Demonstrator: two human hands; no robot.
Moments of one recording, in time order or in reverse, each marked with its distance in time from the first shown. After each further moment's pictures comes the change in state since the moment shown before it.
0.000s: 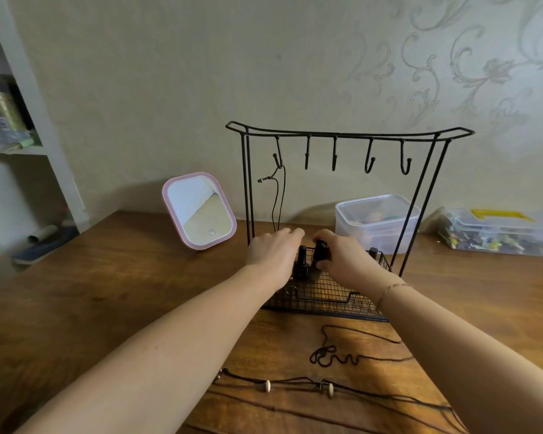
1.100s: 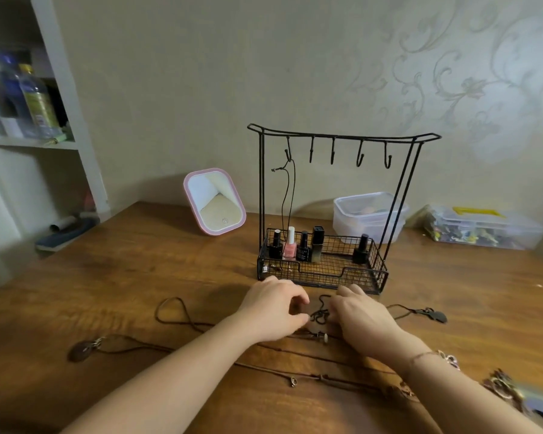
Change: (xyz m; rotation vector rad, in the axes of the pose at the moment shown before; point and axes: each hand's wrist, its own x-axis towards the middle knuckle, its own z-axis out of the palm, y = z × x) left_hand -0.139 0.013 -0.016 -0.409 -0.257 0.083; right_hand -0.134 -0.010 0.023 -0.384 -0.197 -0.091
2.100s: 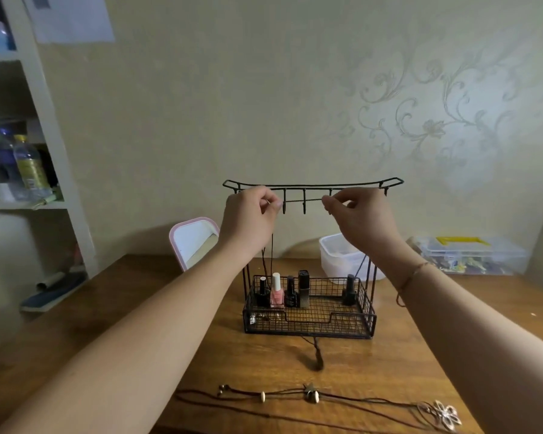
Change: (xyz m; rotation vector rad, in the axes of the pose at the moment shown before) left_hand 0.086 0.045 -0.157 -0.257 0.800 0.043; right_hand 0.057 0.020 -0.178 0.775 0.834 0.149
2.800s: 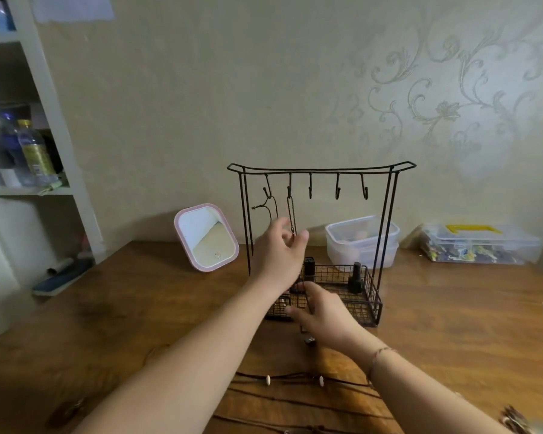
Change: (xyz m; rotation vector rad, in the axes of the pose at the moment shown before) left_hand -0.065 -0.011 0.051 -0.127 -0.143 -0.222; right_hand -0.120 0.080 0.081 -0.133 -0.585 0.103
